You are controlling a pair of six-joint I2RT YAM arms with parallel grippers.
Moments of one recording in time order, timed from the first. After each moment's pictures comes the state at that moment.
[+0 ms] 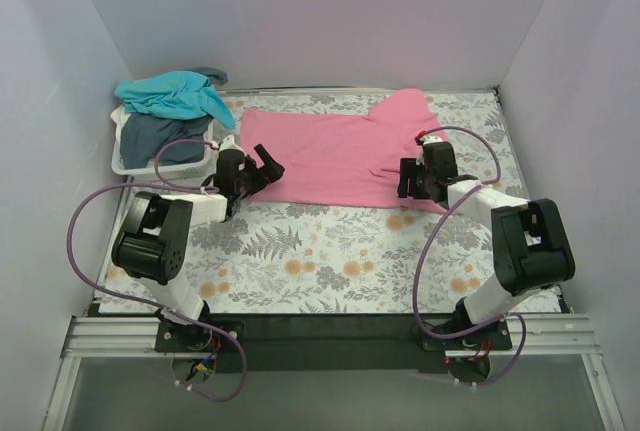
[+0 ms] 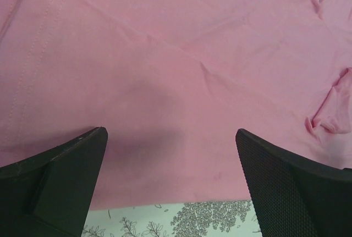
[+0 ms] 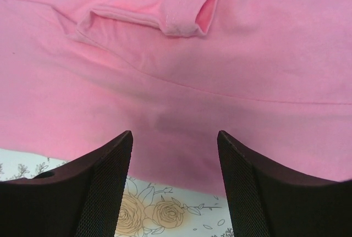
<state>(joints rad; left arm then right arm) -0.26 1.69 0.73 0.42 0.03 -0.71 0.25 1.57 0.82 -0.06 -0.03 0.21</state>
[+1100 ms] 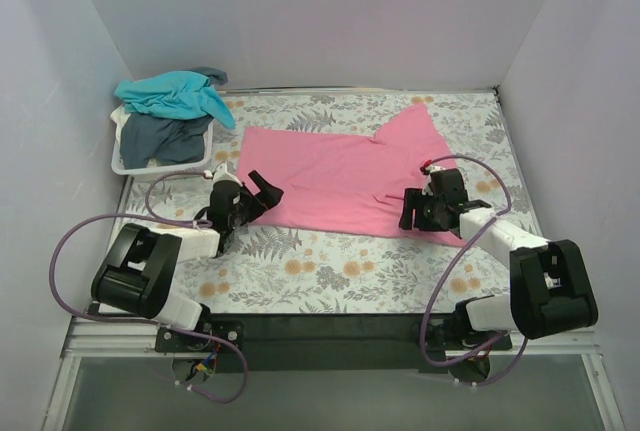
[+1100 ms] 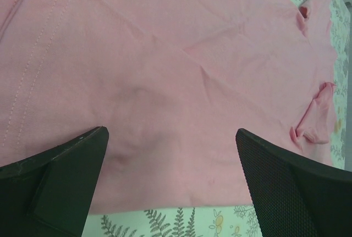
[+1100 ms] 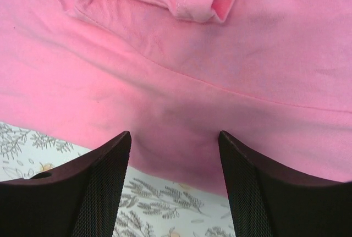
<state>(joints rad) -0.31 1.49 0.43 0.55 0.03 -0.82 0.25 1.35 0.61 -0.22 -0.13 0.26</state>
